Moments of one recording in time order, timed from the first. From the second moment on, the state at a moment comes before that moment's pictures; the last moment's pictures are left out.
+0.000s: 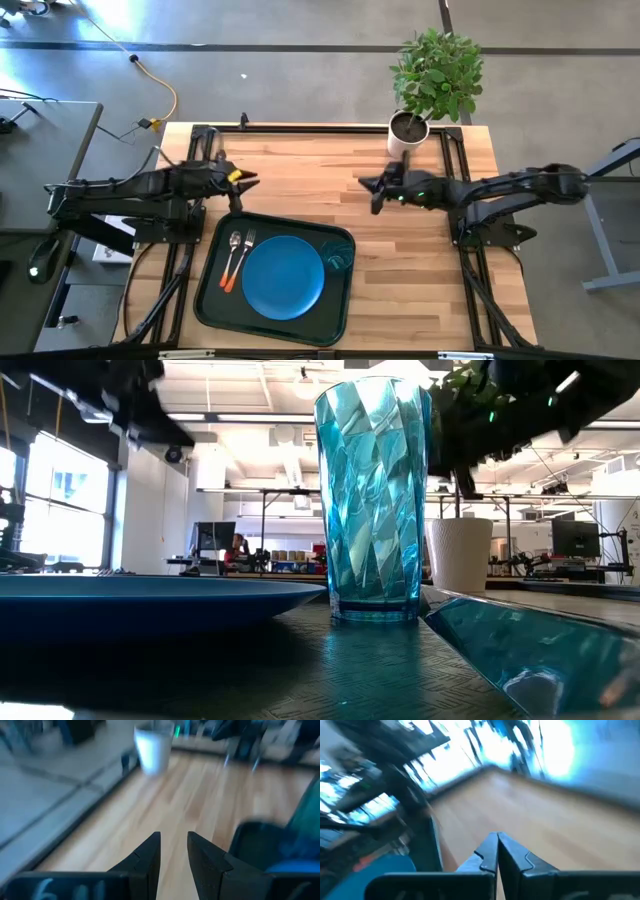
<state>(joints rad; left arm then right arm) 0.11 0.58 0.52 -0.33 -0.28 -0.07 -0.08 1.16 0.46 0.45 0.30 0.44</state>
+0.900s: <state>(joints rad) 0.07 0.07 0.38 -0.17 -0.16 0.11 -0.07 0.62 0.43 0.19 0.00 -0.11</state>
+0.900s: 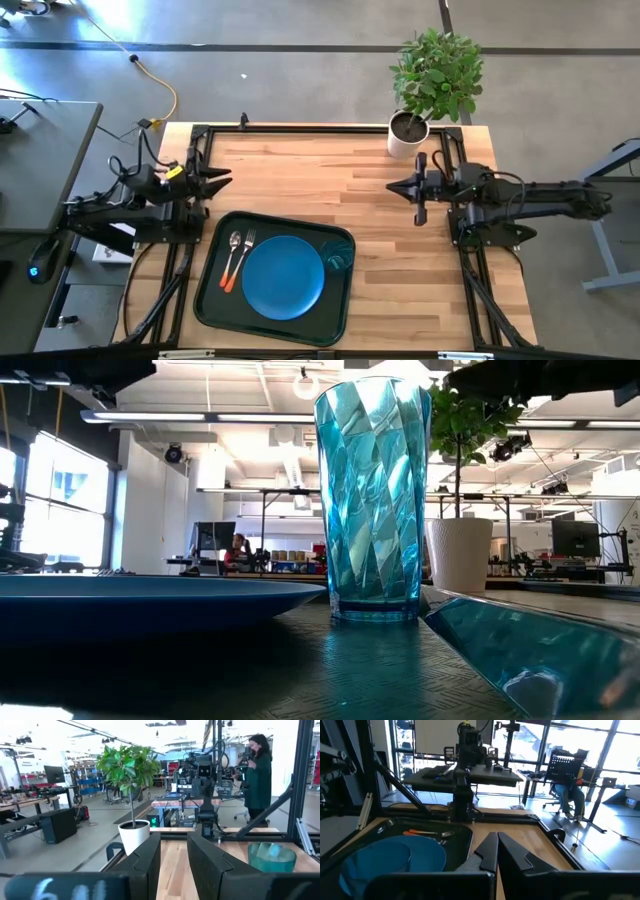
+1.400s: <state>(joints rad) 0.07 0.01 0.19 0.00 -0.19 0.05 -0.07 0.42 0.10 0.50 0.00 -0.04</state>
